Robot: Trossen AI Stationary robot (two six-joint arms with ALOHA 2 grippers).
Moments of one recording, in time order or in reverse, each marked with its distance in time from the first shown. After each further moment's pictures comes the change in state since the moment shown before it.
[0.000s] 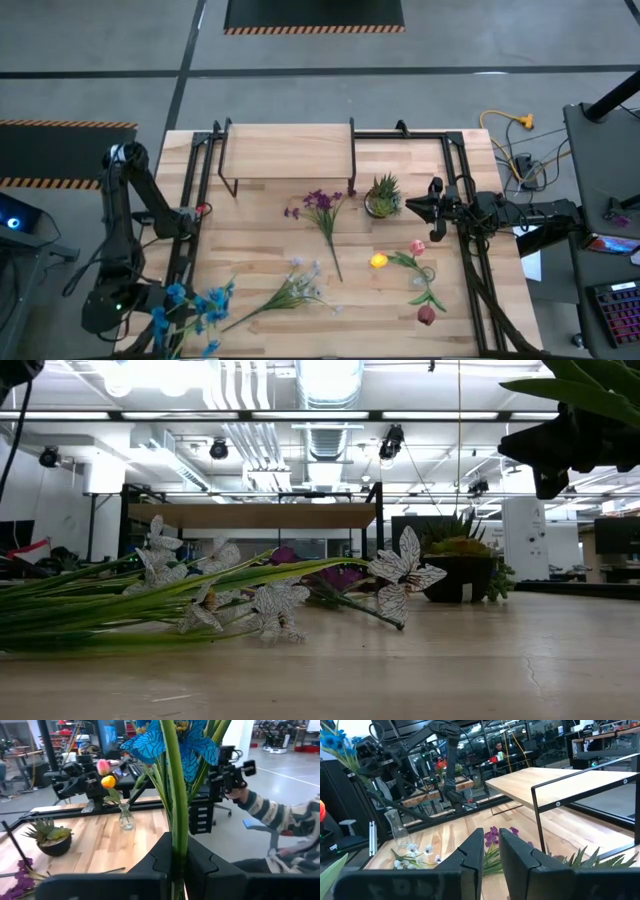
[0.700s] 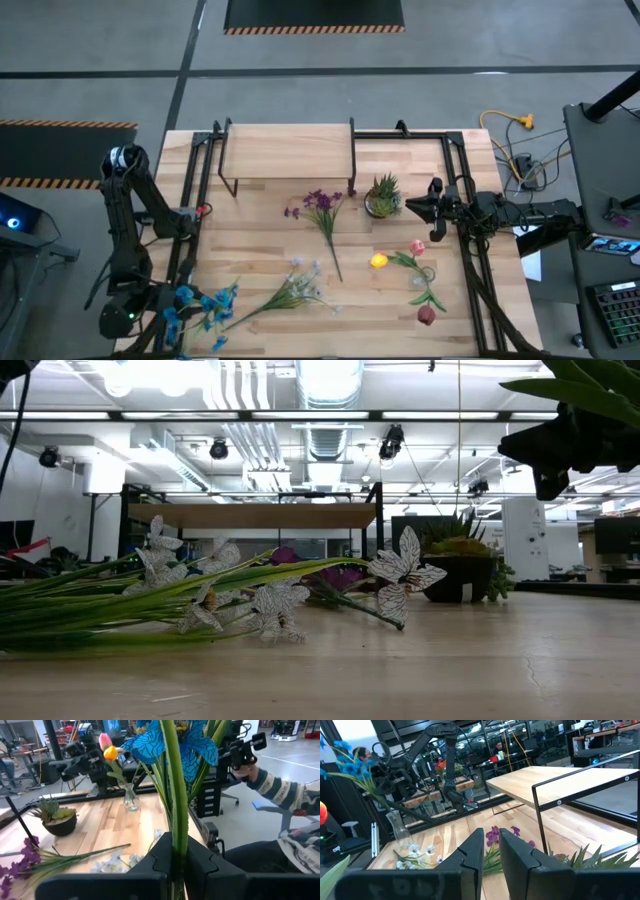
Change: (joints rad) left arm -0.052 0.045 -0.169 -0.003 -0.055 -0.178; right arm 0.000 0.001 0.000 0.000 -0.002 0.019
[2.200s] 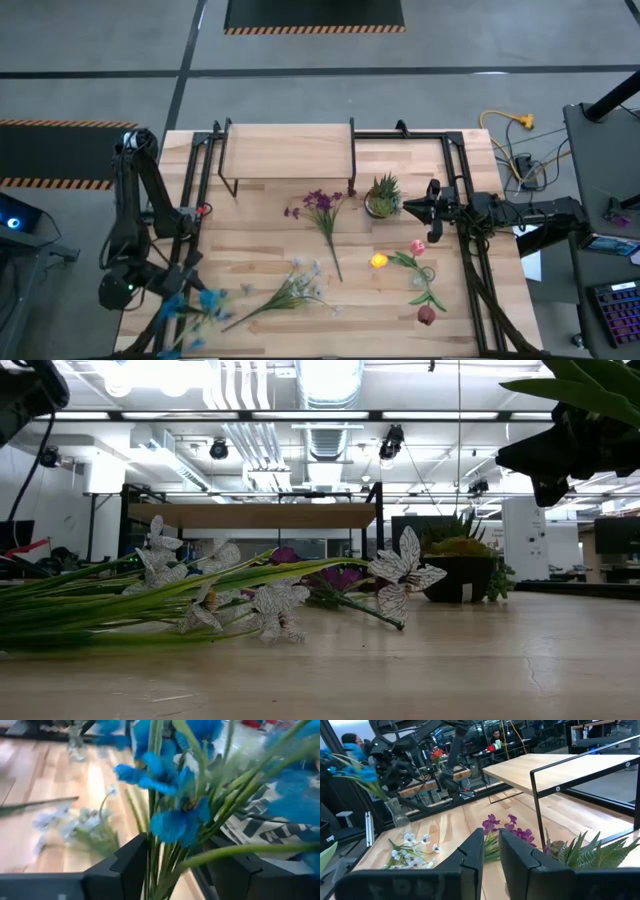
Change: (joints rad) left arm -0.001 -0.284 -0.072 -0.232 0.376 -0.240; right arm 0.000 0.063 0.000 0.000 0.002 0.007
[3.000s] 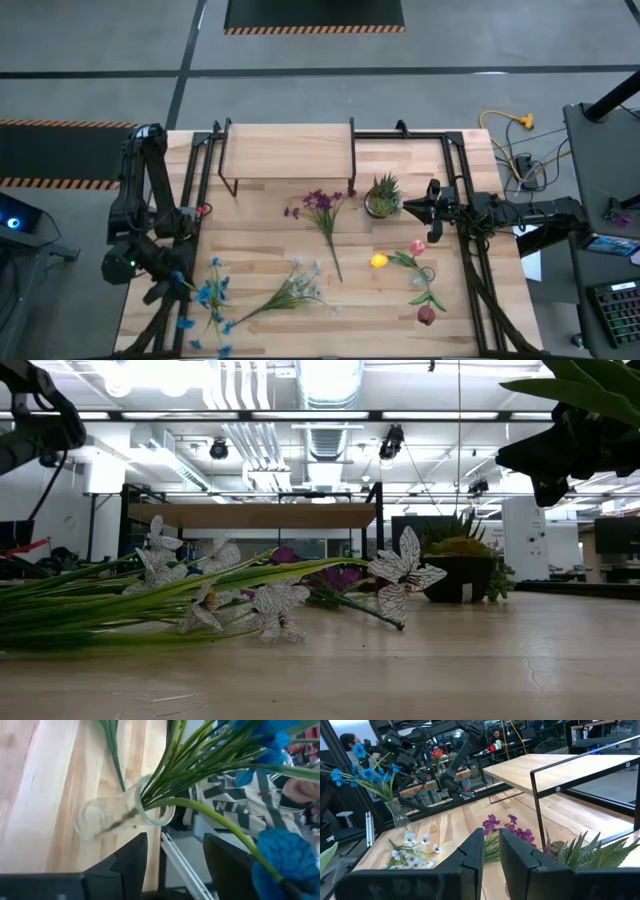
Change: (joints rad) left arm 0.001 -0.252 0.000 -0.398 0.414 -0.793; right arm 0.000 0.000 0.000 0.000 -0.001 0.000
